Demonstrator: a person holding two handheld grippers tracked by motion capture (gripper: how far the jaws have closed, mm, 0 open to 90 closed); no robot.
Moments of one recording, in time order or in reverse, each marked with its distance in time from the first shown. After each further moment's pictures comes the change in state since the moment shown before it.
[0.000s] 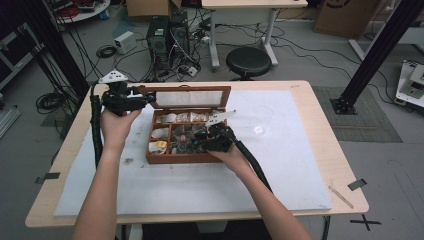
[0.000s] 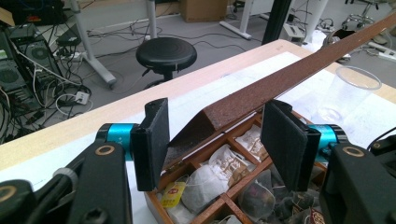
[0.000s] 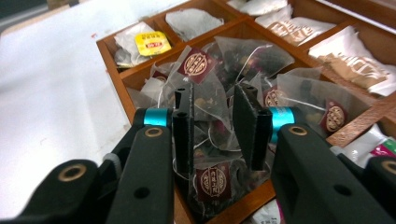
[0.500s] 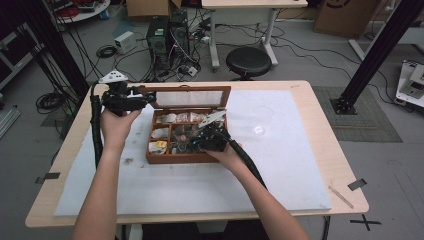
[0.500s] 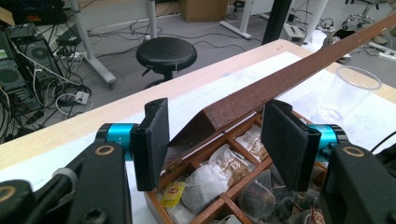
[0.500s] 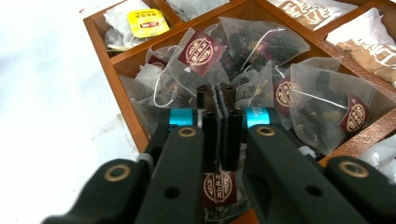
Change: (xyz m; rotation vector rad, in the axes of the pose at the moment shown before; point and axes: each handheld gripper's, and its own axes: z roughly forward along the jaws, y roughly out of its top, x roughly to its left) left arm 0.000 0.000 0.000 0.001 0.000 -0.001; right arm 0.005 0.007 0.012 0.096 -0.019 -0.019
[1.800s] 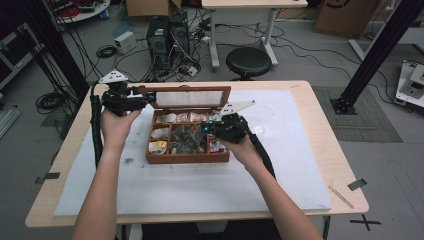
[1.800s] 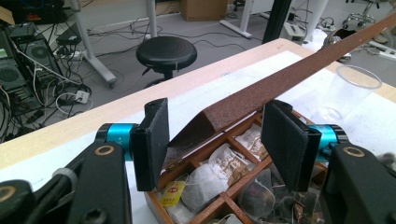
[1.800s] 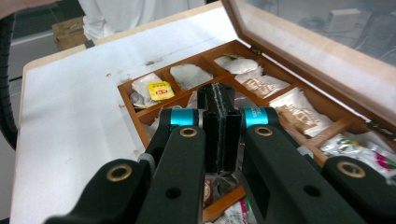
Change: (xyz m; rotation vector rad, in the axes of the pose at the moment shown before) left arm 0.000 0.000 0.000 0.000 0.001 -0.001; right arm -0.005 0.008 -0.072 -0.233 -0.015 -0.018
